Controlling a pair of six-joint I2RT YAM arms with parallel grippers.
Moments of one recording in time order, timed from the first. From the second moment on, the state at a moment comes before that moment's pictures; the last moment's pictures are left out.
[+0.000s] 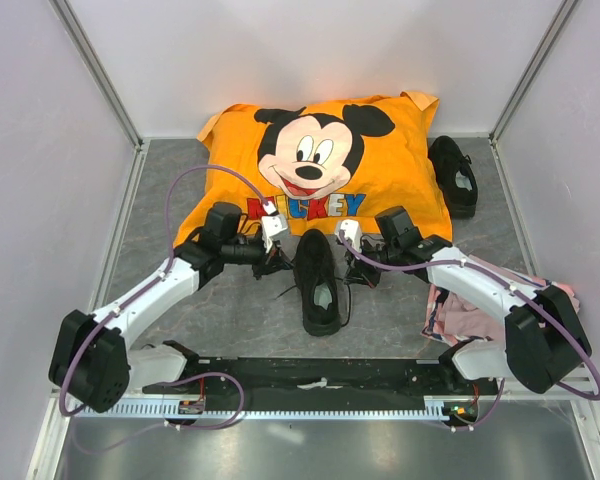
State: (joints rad) left arm -0.48 1.20 0.76 -0.19 0.77 0.35; right arm 0.54 1.34 0.80 -0.36 -0.66 -0.43
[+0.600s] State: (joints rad) left arm -0.48 1.44 0.74 -0.22 0.65 0.48; right arm 0.53 1.33 0.80 -0.38 -0.66 -0.43
